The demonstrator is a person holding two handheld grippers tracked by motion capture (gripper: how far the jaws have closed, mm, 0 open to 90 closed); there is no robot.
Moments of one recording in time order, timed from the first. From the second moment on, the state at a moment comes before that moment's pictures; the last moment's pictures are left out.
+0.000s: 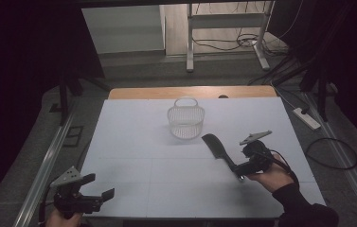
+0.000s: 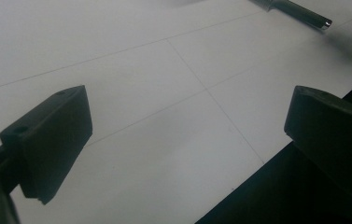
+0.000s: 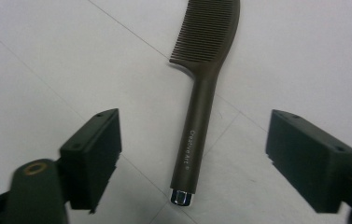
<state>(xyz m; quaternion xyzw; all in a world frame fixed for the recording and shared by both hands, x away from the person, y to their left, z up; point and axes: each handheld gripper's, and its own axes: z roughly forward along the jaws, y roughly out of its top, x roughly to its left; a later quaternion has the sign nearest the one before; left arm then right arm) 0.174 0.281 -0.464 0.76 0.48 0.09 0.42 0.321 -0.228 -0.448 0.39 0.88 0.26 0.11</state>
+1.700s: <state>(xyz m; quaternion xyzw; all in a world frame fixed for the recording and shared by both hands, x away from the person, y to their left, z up) 0.174 0.282 -0.464 0.76 0.49 0.09 0.42 0.349 -0.204 -0.506 0.38 0.91 0.16 0.09</state>
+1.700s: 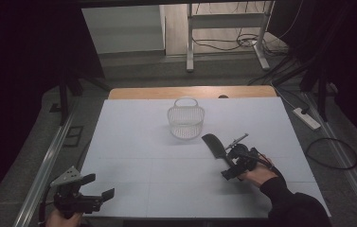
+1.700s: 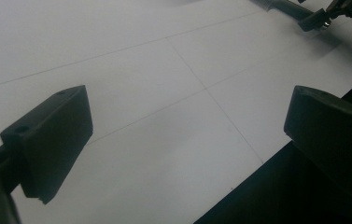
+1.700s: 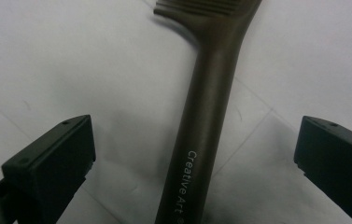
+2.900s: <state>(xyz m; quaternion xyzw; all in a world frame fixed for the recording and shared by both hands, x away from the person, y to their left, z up) 0.174 0.281 -0.464 0.76 0.49 0.09 0.42 0.353 -0.209 -0.496 0.41 0.90 0.15 0.08</state>
